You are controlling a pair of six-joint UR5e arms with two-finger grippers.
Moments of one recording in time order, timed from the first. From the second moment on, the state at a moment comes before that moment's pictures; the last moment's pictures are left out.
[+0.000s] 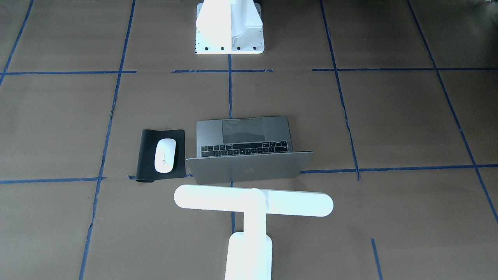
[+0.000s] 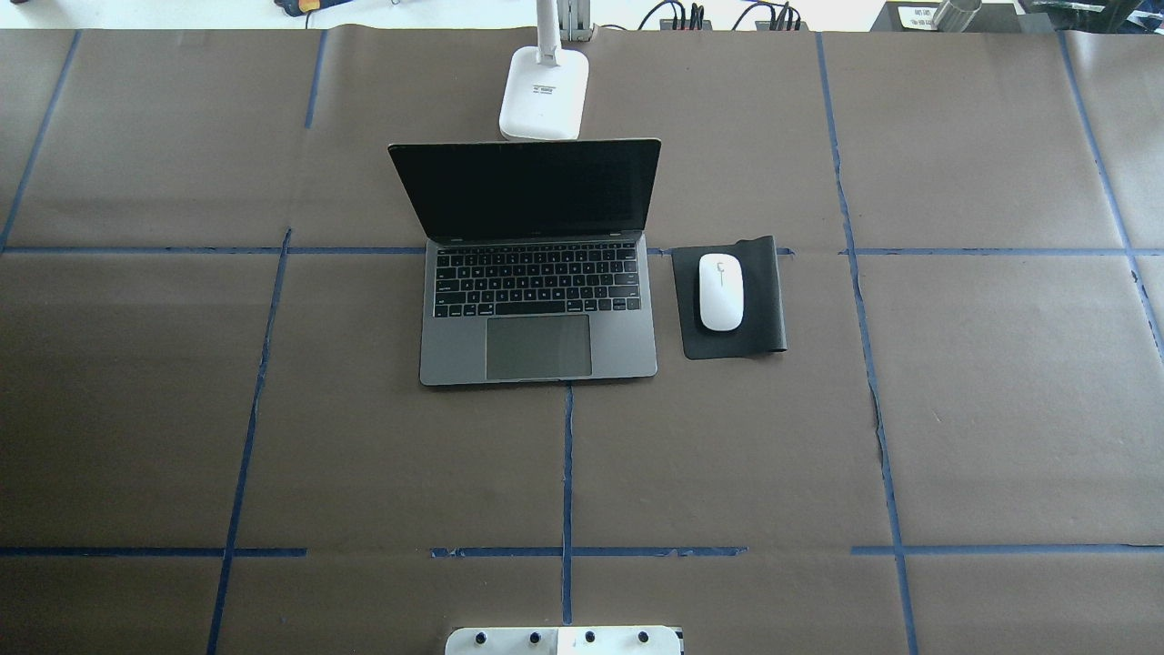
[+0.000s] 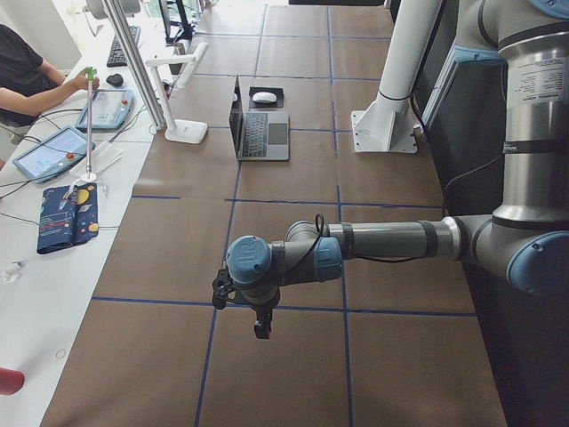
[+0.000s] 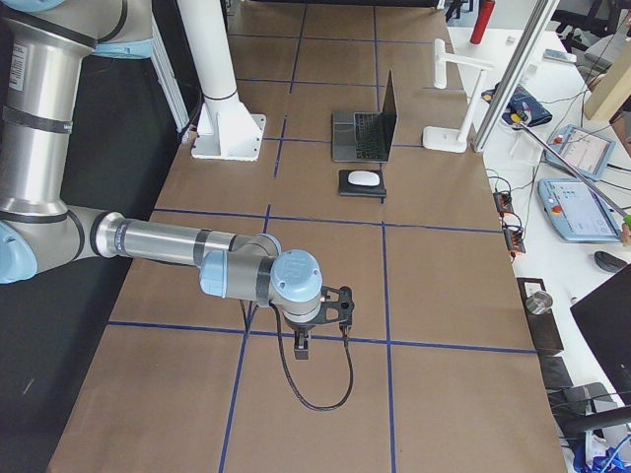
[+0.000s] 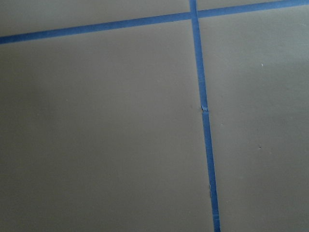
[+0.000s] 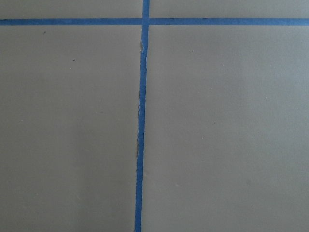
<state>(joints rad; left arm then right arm) -1.63 -1.48 -1.61 -1.51 -2.38 0.14 1.65 -1.84 1.75 -1.51 2.41 -0.09</state>
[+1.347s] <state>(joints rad) -1.62 -1.48 -1.63 -1.53 -2.39 0.12 1.65 -1.82 1.86 -1.69 2.40 -0.05</state>
